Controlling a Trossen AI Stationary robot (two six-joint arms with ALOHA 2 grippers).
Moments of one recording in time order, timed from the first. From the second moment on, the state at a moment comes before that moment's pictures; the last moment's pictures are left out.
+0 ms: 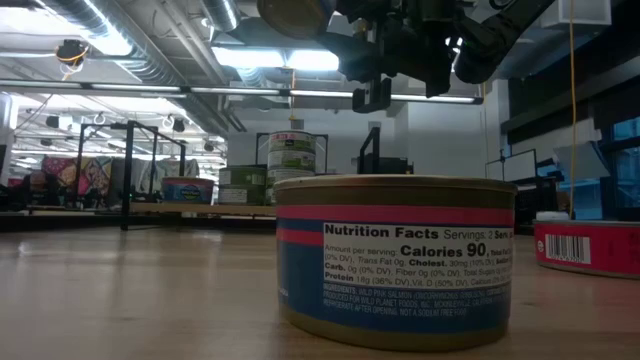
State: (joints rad) left arm -0.58 1.69 1.54 -0.98 -1.19 0.45; right arm -0.22 1.68 0.92 0.84 -0.84 1.52
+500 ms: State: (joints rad) left arm -0.54 1.69 1.54 -0.98 -1.18 0.37; right arm -0.22 1.68 0.92 0.83 -0.85 1.52
